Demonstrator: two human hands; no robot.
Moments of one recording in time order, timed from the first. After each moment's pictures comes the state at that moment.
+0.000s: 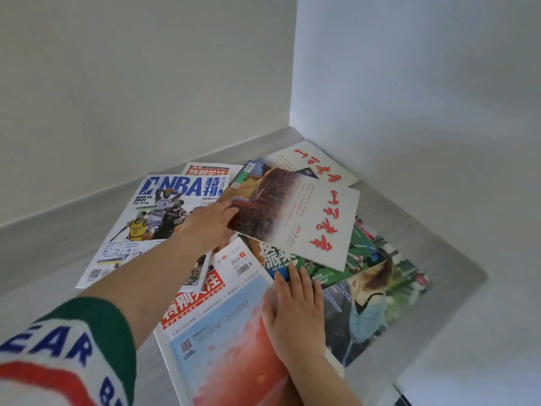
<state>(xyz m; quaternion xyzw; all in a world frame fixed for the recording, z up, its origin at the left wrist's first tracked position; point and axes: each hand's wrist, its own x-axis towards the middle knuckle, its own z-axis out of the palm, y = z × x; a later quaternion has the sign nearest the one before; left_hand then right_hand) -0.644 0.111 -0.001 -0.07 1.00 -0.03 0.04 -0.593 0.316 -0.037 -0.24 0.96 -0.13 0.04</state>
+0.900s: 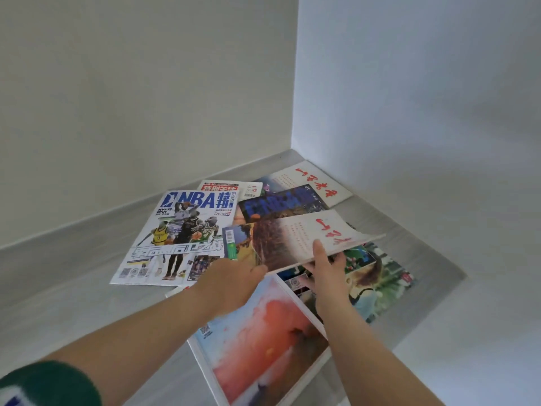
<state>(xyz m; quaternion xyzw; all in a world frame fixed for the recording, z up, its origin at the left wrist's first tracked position) -0.546 0.192 0.053 0.10 0.98 -0.17 0.02 -0.631 0.334 0.011 0.13 0.60 -0.76 0.19</state>
